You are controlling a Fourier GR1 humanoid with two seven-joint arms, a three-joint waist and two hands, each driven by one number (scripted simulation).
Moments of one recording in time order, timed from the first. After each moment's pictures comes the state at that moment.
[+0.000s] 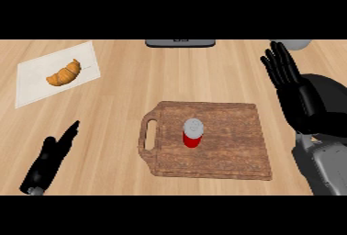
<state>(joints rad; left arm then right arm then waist) 0.02 0.59 -0.35 -1.40 0.25 0.20 0.17 -0.34 -0.35 0.14 -1.55 -0.29 -0.06 -0.12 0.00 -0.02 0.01</state>
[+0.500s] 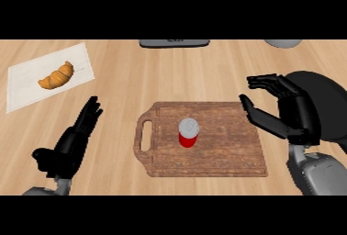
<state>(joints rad) -0.04 0.40 -0.32 -1.58 0.27 0.27 -0.05 -0.26 -0.30 0.17 -1.62 -0.15 -0.27 -0.01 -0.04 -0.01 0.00</state>
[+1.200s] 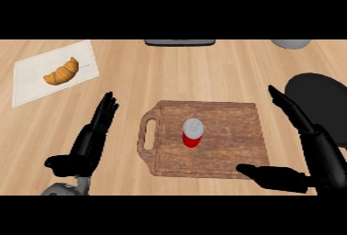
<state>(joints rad) -0.07 0.27 -0.35 -1.57 0.23 0.26 -0.14 -0.06 -0.49 0.32 -2.04 0.20 -0.28 0.39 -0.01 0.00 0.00</state>
